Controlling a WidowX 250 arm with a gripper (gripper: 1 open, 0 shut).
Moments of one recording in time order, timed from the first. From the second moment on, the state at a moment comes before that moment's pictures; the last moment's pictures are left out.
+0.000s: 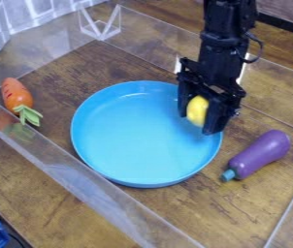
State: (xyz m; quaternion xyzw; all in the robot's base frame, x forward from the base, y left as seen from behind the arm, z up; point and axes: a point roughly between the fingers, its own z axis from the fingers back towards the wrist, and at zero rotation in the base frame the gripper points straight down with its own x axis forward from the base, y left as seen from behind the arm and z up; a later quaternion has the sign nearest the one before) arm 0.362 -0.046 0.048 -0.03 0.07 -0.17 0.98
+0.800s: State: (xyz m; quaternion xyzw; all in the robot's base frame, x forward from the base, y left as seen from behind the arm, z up) arm 0.368 -0.053 0.059 -0.04 0.05 -0.18 0.98
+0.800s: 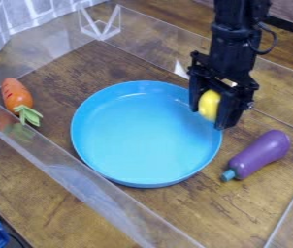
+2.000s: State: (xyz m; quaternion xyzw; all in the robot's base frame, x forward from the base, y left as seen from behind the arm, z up) arm 0.298 -0.109 0.059 -0.04 0.07 -0.21 0.97
